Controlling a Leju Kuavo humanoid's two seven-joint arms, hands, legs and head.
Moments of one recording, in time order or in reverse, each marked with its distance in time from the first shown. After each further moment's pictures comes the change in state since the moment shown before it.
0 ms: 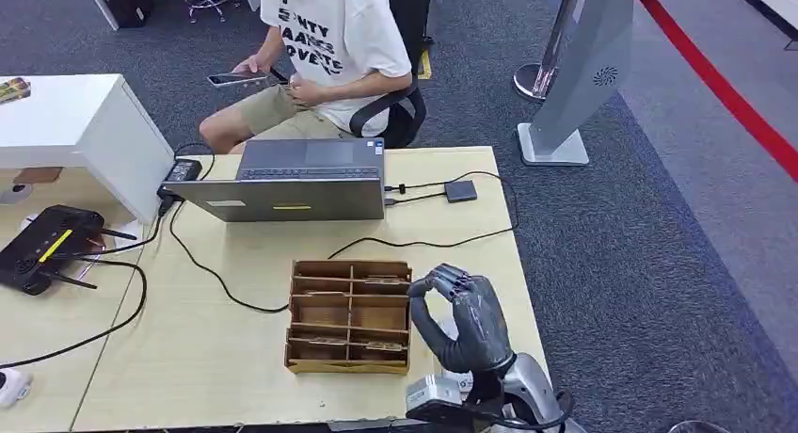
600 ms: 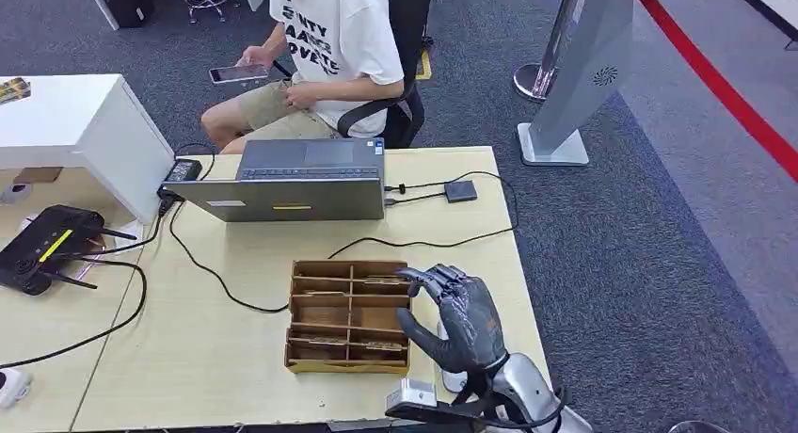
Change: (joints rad) left arm 0.000 0.000 0.000 0.000 -0.002 -0.003 0.000; right arm -0.036 -0.008 0.029 0.074 0.226 -0.011 0.130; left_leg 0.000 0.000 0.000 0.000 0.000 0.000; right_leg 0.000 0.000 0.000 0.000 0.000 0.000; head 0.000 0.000
